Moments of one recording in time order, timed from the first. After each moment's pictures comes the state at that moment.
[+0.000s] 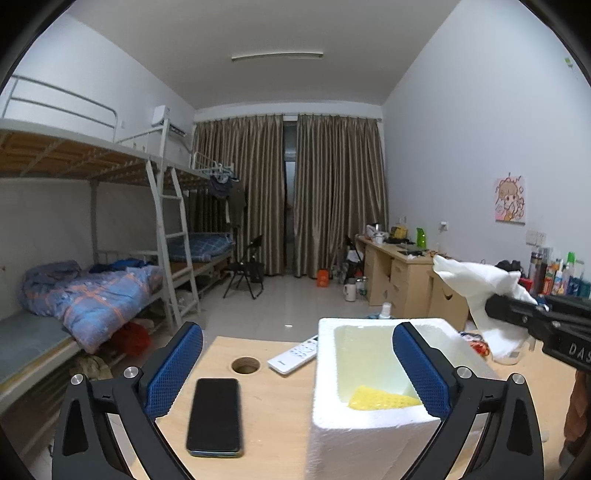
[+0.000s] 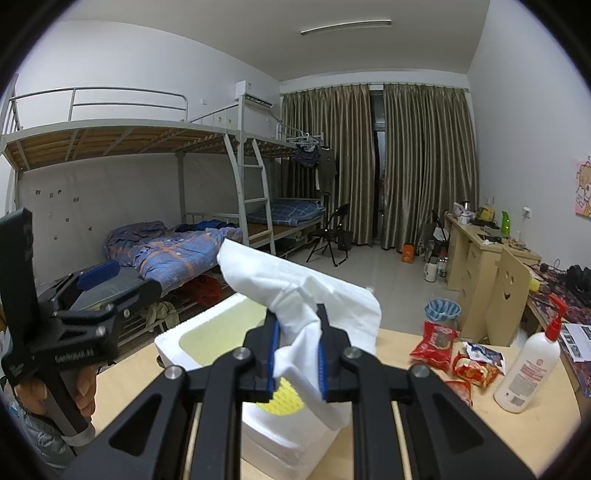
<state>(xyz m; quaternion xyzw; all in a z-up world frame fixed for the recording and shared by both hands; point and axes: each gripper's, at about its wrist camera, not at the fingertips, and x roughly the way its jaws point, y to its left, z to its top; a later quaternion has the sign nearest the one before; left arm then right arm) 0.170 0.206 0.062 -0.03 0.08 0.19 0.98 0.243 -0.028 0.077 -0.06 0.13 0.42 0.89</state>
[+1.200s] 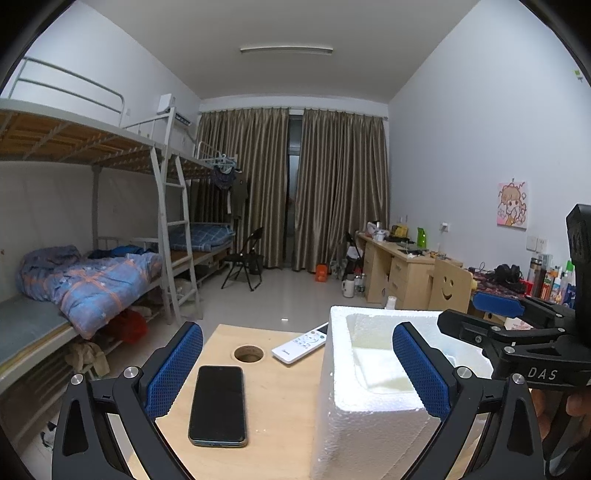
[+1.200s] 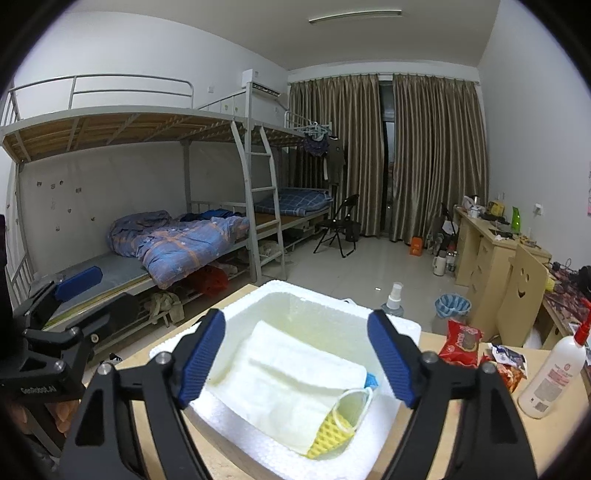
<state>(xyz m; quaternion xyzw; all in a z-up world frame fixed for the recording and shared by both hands) 0.156 0.225 0.057 -0.05 0.09 0.19 0.98 0.261 0.009 0.060 -0.07 0.15 0.43 0.89</state>
